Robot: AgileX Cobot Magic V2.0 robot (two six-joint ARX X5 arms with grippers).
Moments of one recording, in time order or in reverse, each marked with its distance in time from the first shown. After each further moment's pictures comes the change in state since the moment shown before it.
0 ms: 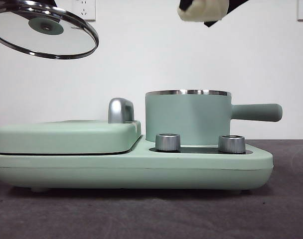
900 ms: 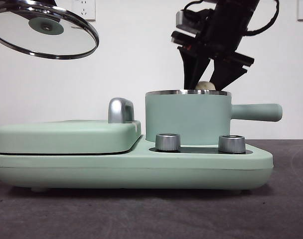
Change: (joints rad) left arm 0.000 0.000 0.000 0.000 0.000 -0.011; right arm -0.272 0.441 0.149 0.138 -0.056 -0.141
